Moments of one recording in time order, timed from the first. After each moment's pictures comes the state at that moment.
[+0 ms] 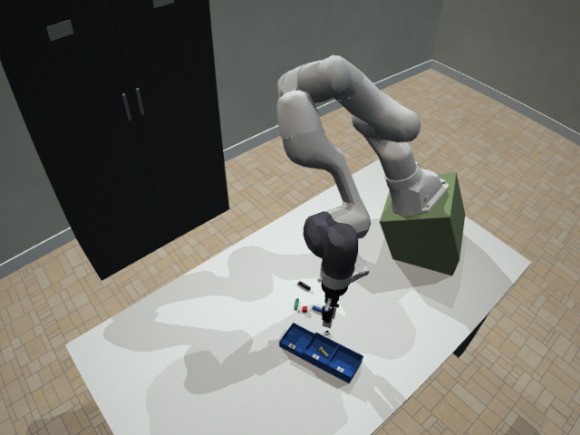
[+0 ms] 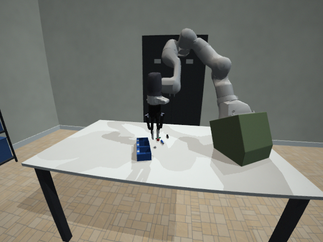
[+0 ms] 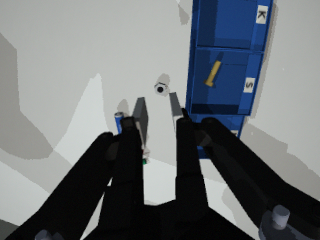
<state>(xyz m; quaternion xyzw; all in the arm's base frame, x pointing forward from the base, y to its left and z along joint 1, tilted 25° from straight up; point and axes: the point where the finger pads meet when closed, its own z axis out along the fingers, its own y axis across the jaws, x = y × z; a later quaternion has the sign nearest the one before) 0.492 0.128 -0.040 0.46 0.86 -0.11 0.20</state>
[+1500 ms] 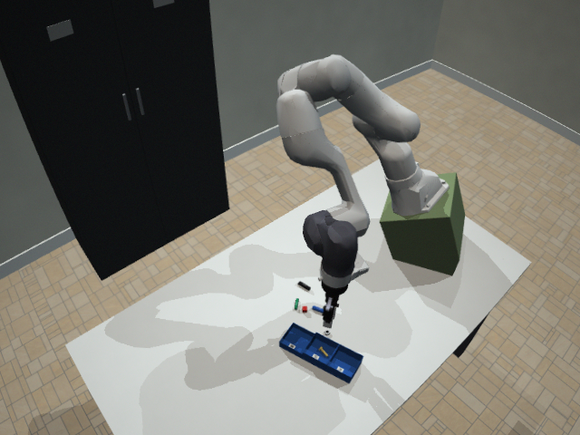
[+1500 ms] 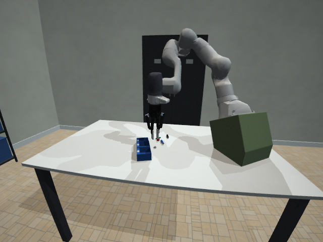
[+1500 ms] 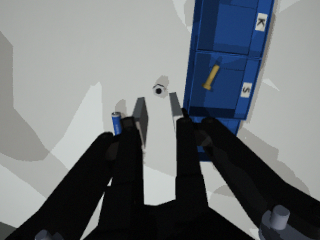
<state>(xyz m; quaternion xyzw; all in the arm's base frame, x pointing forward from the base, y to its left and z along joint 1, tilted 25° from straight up) 0.492 0.129 -0.039 0.43 0.87 -0.11 0.19</state>
